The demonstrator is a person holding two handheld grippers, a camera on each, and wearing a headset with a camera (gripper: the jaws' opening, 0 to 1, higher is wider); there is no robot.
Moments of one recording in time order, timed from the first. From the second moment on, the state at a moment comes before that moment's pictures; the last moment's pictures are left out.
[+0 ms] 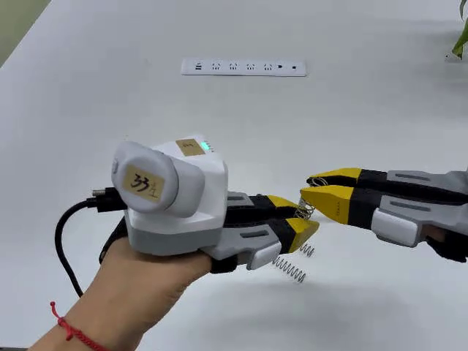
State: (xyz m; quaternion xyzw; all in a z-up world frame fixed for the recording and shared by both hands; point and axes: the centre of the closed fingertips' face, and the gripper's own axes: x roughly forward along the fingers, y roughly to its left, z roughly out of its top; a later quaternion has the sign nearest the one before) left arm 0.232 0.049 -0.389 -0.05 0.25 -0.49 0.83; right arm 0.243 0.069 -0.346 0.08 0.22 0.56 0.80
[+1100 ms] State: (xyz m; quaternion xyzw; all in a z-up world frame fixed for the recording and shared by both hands) left arm 0.224 0.048 -0.388 -0.04 0.23 -0.51 0.83; right arm 0.220 0.070 -0.346 -0.32 0.28 0.74 0.52
